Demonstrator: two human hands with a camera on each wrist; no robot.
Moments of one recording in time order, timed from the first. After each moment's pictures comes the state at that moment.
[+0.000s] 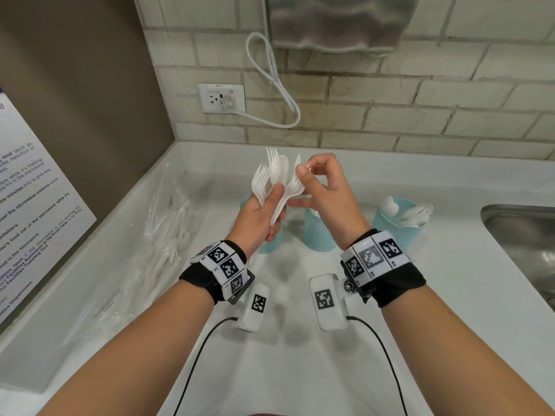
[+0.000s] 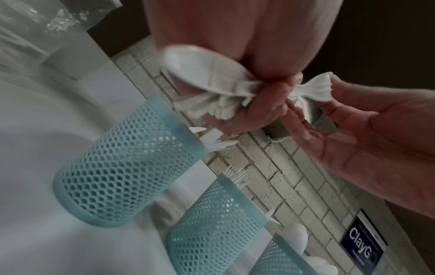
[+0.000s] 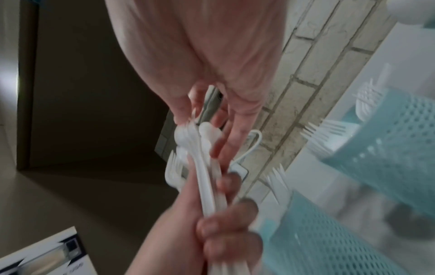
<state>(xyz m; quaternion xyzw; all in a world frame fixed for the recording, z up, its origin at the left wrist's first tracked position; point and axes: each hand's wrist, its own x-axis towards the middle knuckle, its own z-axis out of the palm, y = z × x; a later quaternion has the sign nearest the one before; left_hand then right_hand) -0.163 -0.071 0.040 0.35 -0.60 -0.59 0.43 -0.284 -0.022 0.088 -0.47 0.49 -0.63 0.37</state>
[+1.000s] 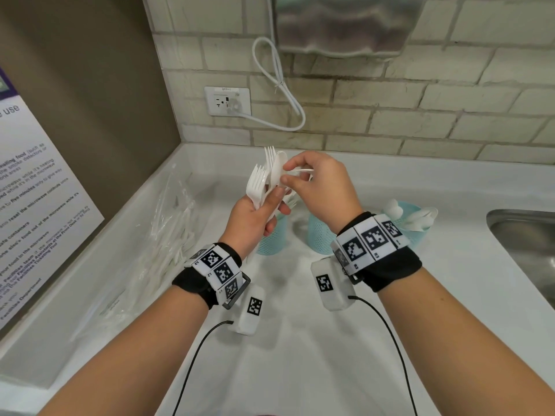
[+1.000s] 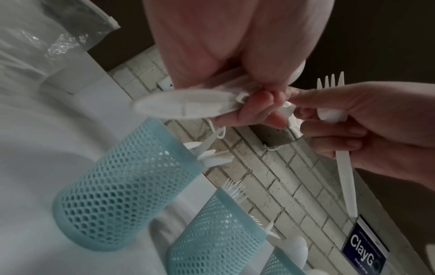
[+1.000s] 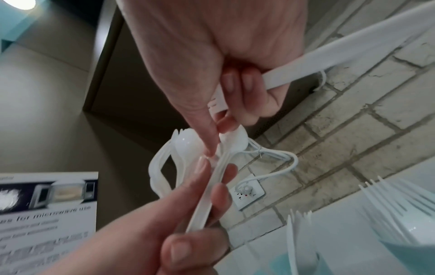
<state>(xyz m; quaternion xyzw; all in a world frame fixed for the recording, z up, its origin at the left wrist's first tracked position) -0.149 -0.065 0.050 0.35 -0.62 -0.54 0.46 -0.282 -0.038 0.107 -0.61 0.64 -0.45 0.12</state>
